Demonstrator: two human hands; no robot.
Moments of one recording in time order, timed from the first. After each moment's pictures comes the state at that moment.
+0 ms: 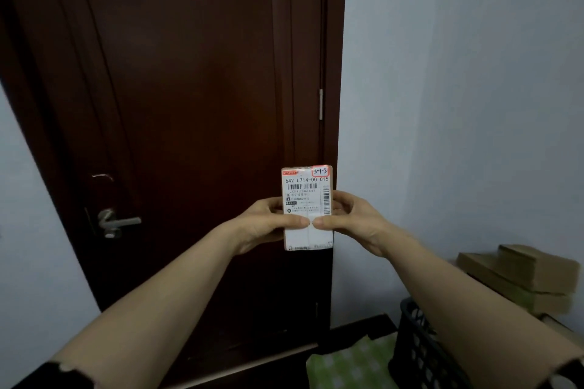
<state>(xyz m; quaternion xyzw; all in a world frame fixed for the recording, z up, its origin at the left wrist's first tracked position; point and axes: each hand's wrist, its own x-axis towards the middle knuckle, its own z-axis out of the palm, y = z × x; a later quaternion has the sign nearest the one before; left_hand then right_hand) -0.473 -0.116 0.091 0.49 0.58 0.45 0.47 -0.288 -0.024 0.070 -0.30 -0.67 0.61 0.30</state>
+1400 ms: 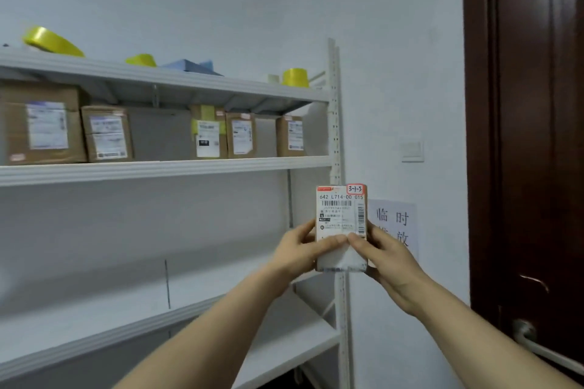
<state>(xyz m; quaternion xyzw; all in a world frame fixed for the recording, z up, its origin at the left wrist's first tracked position) -0.739 -0.534 0.203 0.19 0.73 0.66 -0.05 -0.746 -0.368 0.183 0.21 -0.64 0.73 0.08</state>
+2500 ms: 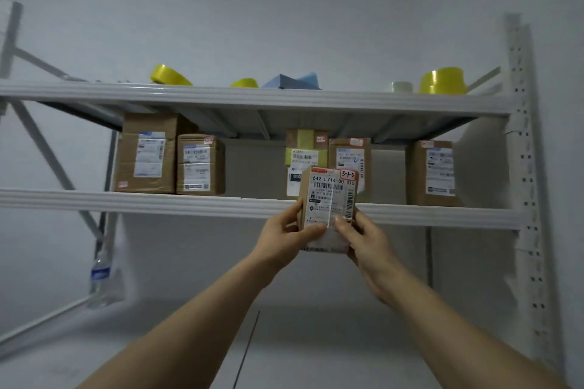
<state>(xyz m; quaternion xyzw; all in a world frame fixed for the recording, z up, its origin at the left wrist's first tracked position) -0.972 -0.713 0.288 0.05 0.73 0.57 -0.37 -1.080 -0.600 0.275 0.44 -0.54 0.72 0.00</state>
